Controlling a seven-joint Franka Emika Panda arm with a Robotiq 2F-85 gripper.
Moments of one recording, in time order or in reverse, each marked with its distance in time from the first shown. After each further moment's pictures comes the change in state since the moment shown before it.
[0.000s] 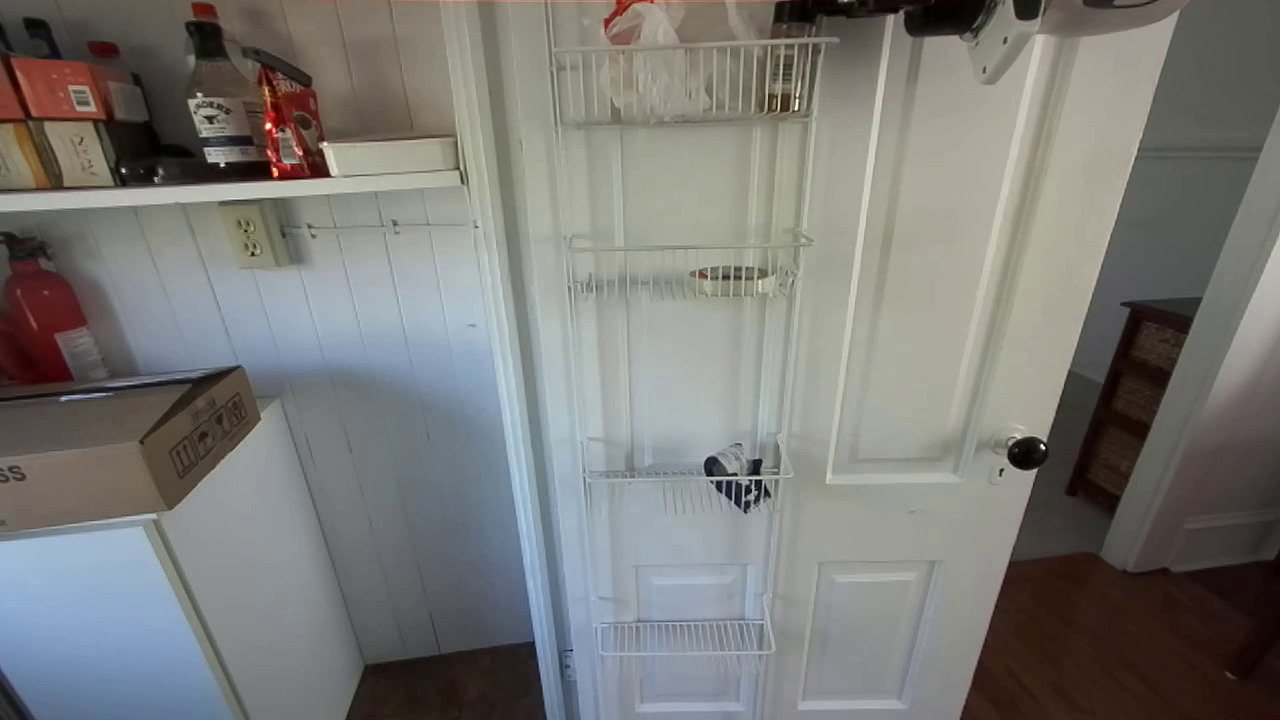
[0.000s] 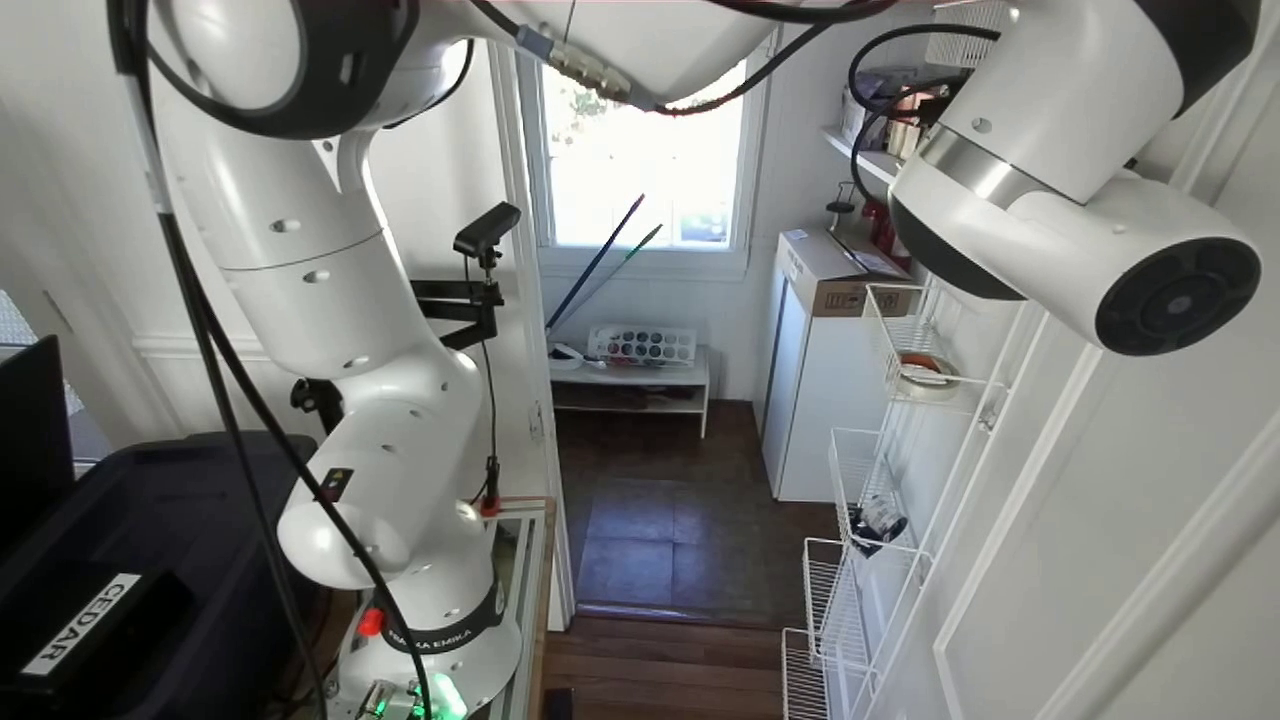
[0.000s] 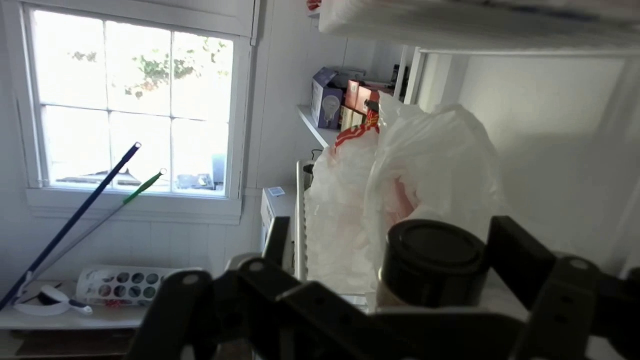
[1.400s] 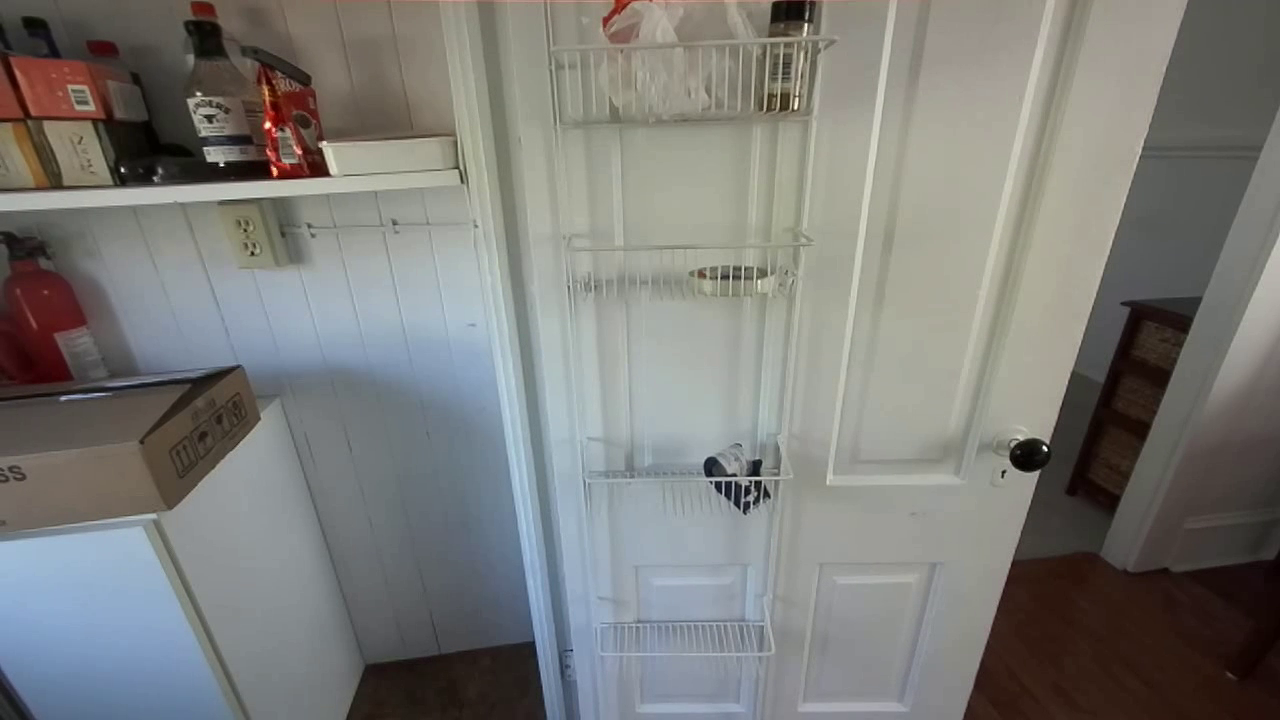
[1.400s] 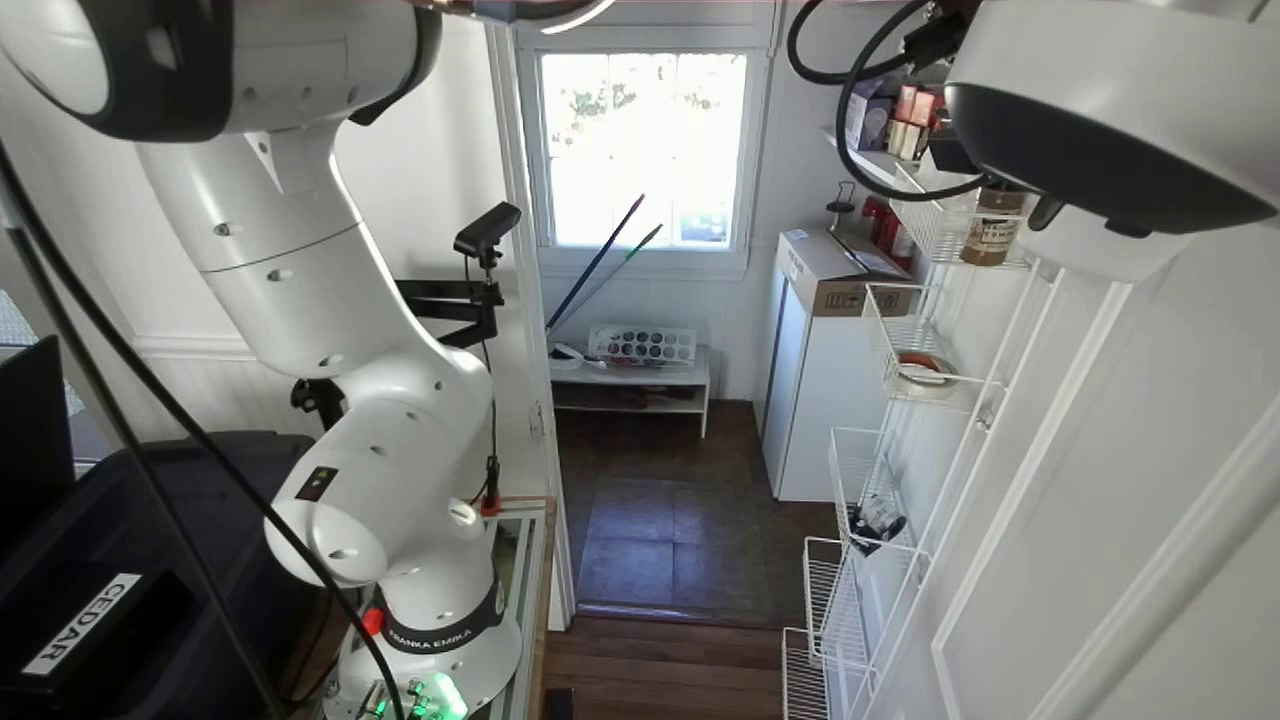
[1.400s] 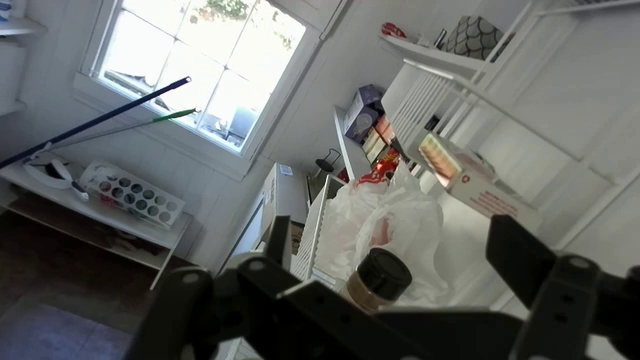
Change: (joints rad) arm -0.127 -0.099 -0.175 0.105 -0.244 -0.364 -0.219
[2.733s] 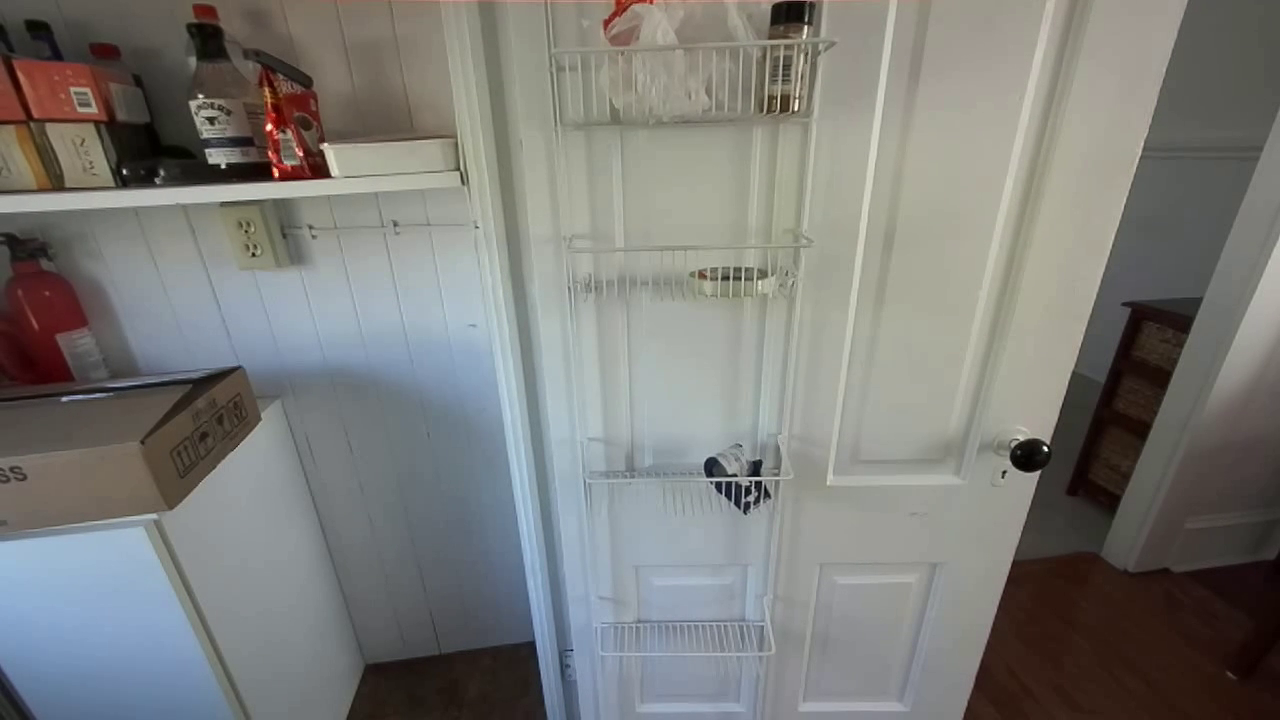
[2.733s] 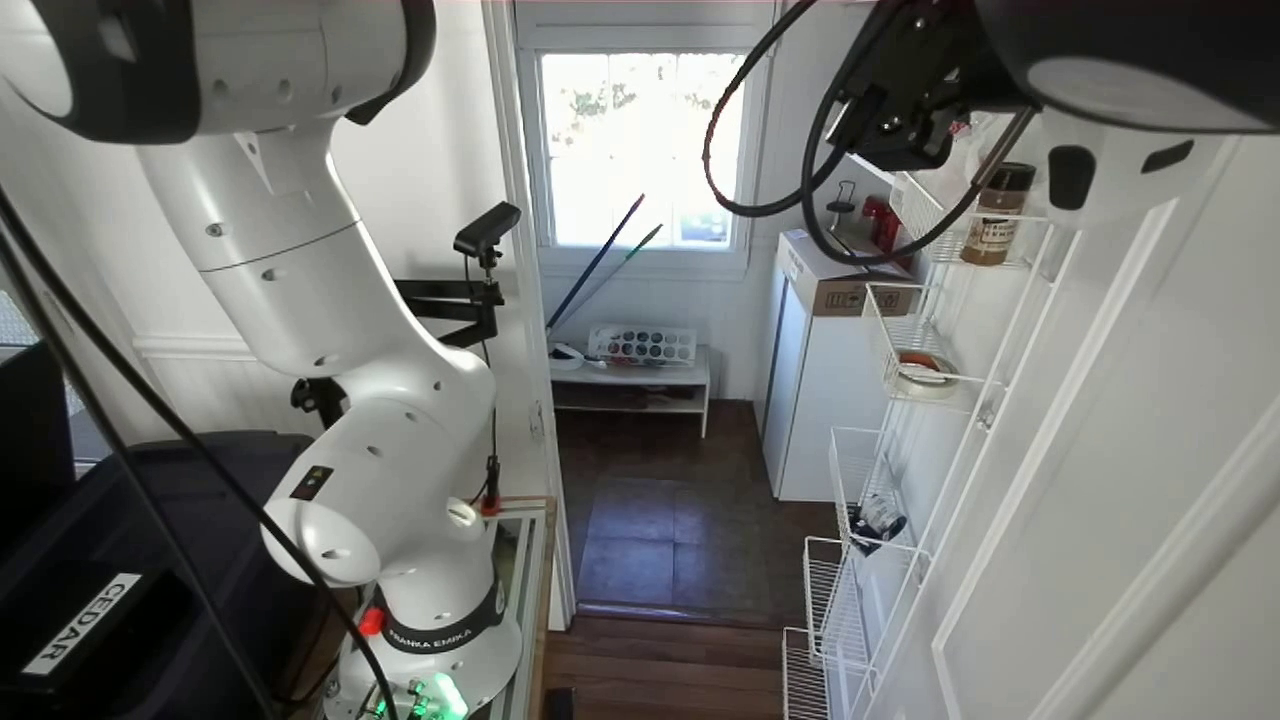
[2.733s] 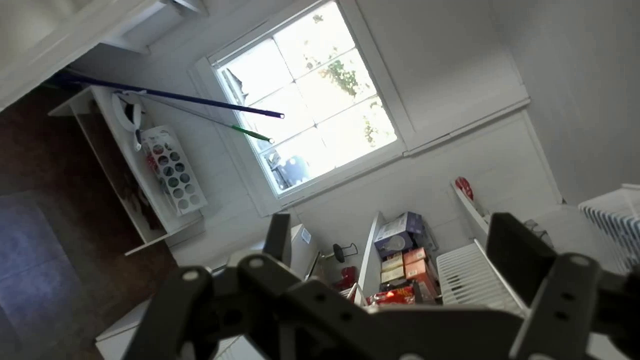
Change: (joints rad) arm -0.040 -0.014 -0.039 0.079 -0.126 -0.386 -0.530
